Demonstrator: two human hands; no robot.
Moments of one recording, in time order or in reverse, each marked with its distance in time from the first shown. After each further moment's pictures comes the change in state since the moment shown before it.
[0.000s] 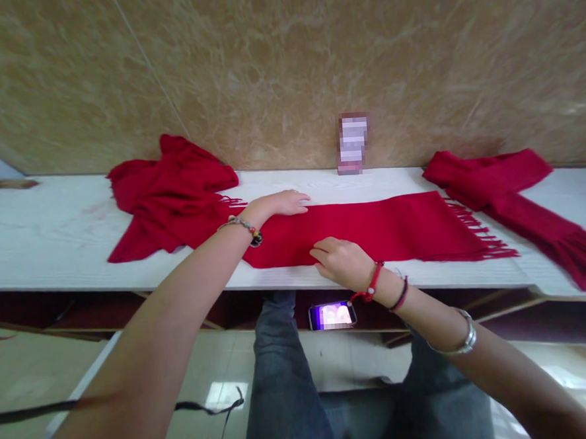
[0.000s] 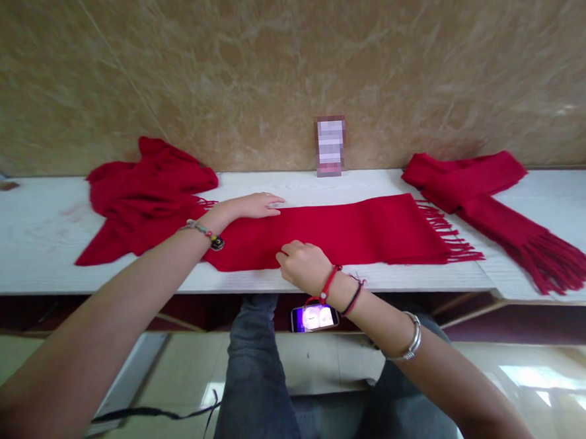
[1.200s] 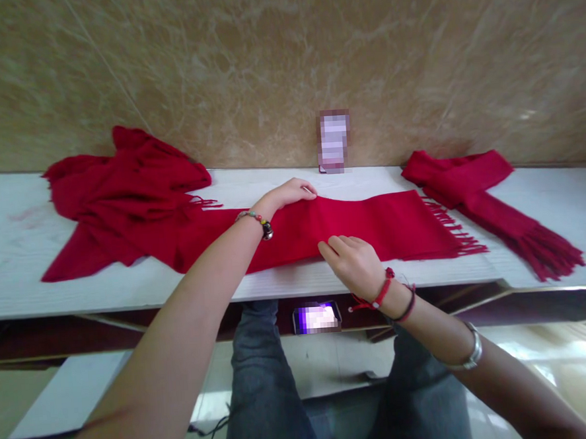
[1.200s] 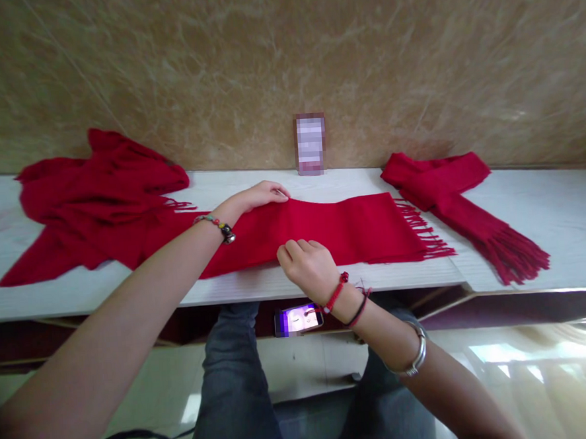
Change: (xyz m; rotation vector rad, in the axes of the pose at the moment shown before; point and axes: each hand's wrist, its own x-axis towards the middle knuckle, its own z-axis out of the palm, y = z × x) left_hand 0.063 0.023 0.010 -0.797 0.215 0.018; right_hand -0.029 0.015 -0.009 -0.296 0.240 0.108
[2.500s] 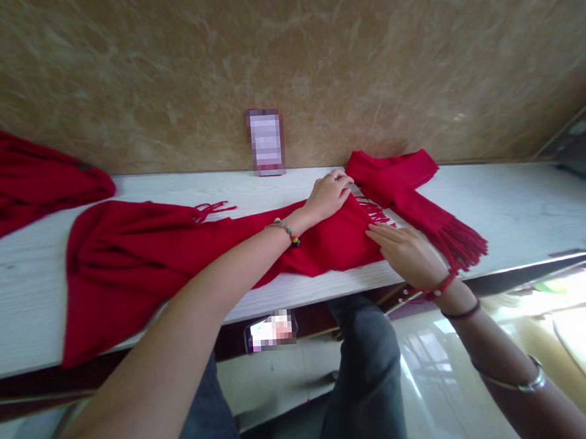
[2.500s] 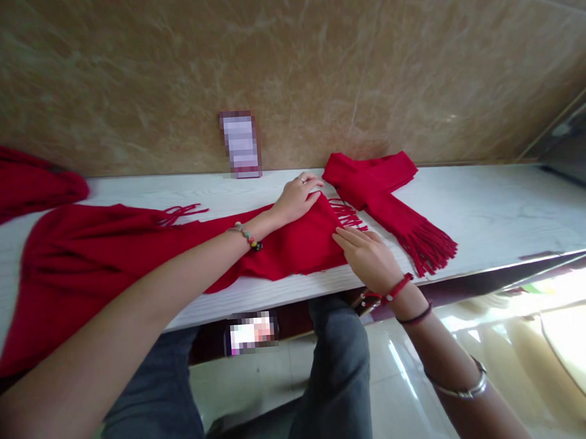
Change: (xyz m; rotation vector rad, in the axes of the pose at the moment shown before) left_hand 0.083 0.122 0.158 0.458 0.269 0.521; right_hand -0.144 0.166 0.003 -0.067 -0.046 0.185
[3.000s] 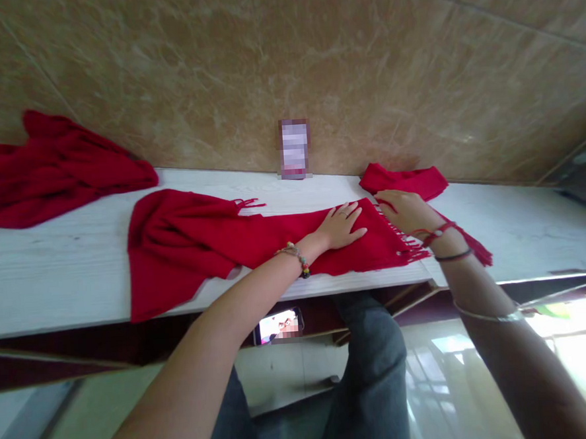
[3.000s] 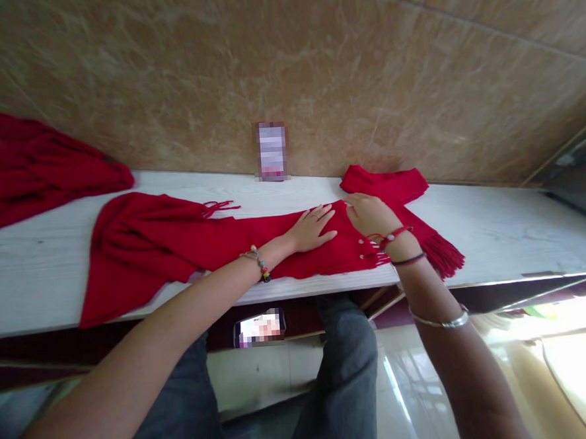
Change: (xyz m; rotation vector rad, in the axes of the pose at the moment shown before) left_hand -0.064 0.012 -0.005 0.040 -0.318 -0.043; right_hand 0.088 0.017 -0.029 0.075 -0.173 0.171
